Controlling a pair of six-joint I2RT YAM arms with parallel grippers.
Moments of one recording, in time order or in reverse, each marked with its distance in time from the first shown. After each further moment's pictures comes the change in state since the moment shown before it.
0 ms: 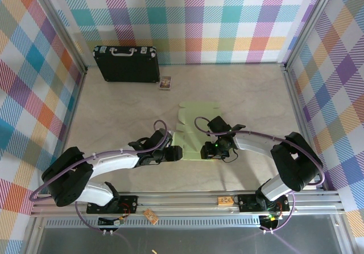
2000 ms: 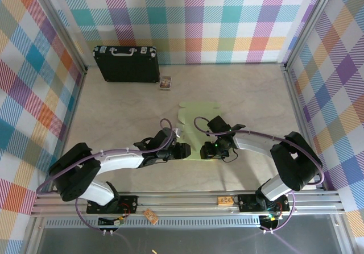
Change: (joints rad) left arm -0.042 0.085 0.011 0.244 0.079 -0.053; right arm 0.000 0.006 0.005 0.000 -0.007 -0.015
